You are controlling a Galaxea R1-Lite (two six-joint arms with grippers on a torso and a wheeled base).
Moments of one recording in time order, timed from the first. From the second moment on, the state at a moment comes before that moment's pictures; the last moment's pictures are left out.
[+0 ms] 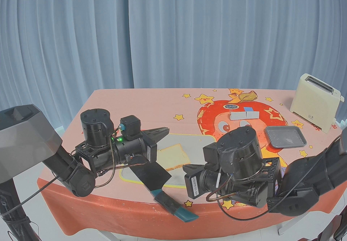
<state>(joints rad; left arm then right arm) -0.47 2.05 -0.70 -1.22 -0.36 0.03 0.94 1.89 -0.82 -0.50 -0.25 0.29</state>
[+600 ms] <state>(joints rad) -0.47 2.03 -0.71 -1.22 -0.36 0.03 0.94 1.89 -0.82 -0.50 -0.25 0.29</state>
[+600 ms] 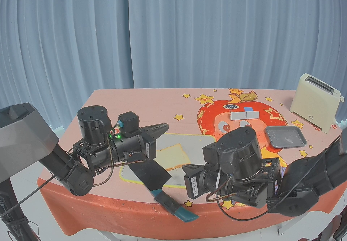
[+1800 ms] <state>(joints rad) -0.16 1.60 -0.44 -1.23 -0.37 0.02 0.93 1.86 -0.81 -0.61 -0.29 0.27</state>
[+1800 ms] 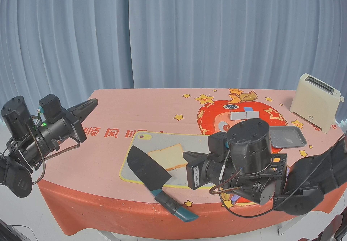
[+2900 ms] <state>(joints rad) -0.04 1.59 -0.45 -1.23 -0.43 0.03 1.00 1.91 -0.77 -0.61 -0.31 0.15</state>
